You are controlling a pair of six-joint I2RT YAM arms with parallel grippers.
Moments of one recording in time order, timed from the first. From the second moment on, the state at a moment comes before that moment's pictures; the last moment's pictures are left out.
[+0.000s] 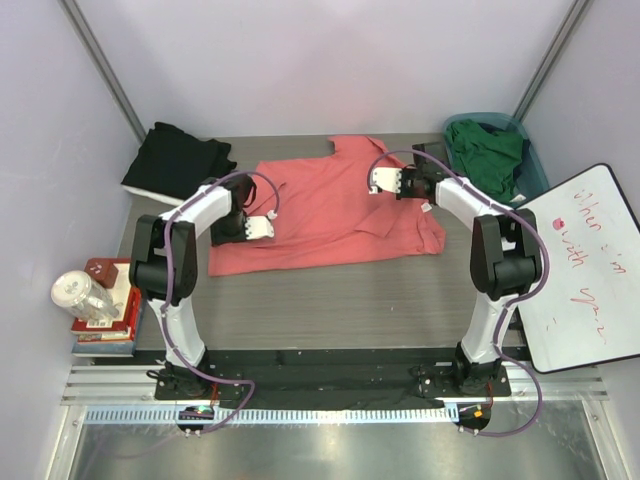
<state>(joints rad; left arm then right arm) -0.22 1.92 1.37 -0.96 -0.22 1.17 0.18 1.91 1.40 -0.31 -0.07 -1.39</state>
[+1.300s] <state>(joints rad) -0.25 1.80 1.24 -1.01 -0.11 1.24 0.04 1.85 1.36 -0.69 -0.11 -1.01</state>
